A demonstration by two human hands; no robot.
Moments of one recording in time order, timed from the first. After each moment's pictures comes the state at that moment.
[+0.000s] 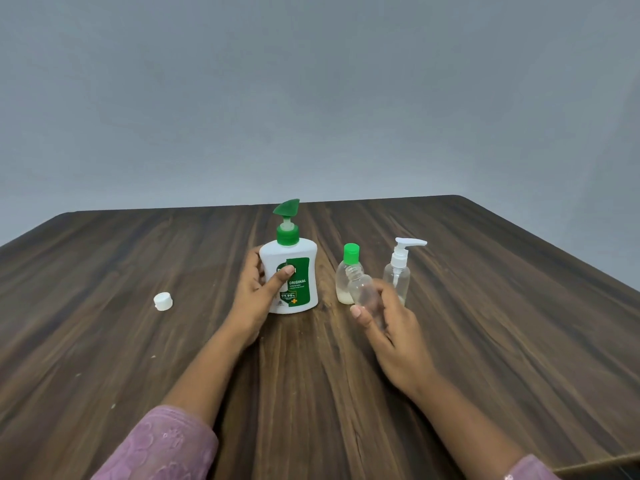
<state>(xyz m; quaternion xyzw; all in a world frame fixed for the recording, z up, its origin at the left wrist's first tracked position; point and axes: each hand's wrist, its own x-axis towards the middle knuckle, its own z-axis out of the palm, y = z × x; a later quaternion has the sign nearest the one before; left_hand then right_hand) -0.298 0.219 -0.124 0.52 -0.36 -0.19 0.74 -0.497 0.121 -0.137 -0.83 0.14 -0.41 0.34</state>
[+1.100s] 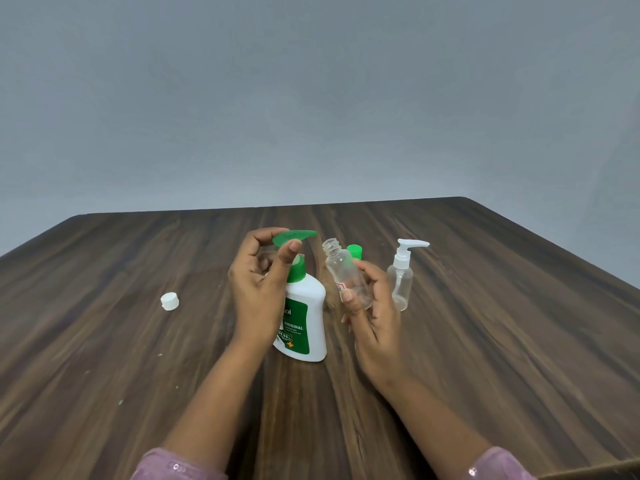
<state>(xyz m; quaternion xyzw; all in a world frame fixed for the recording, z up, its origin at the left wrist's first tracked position) -0.357 0.238 -0.074 0.49 -0.37 0.02 0.79 -0.462 0.141 -0.133 -0.72 0.08 -0.52 0.45</state>
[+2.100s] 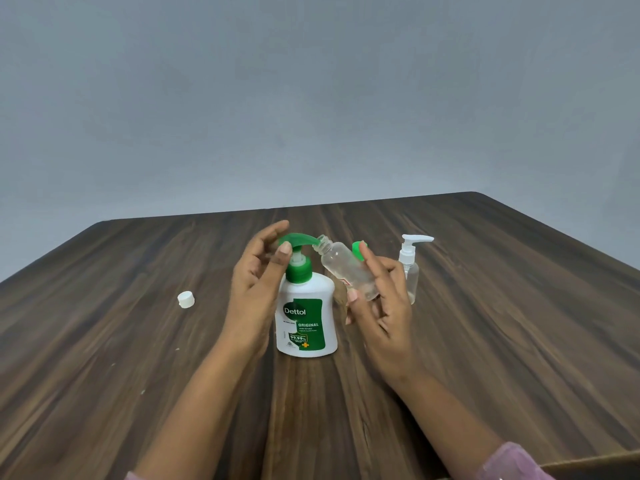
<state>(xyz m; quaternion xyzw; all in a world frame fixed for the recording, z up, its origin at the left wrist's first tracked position) -0.371 0.266 -0.061 0.51 -0.37 -0.11 0.77 -0.473 0.144 -0.124 -0.71 0.02 -0.54 0.44</state>
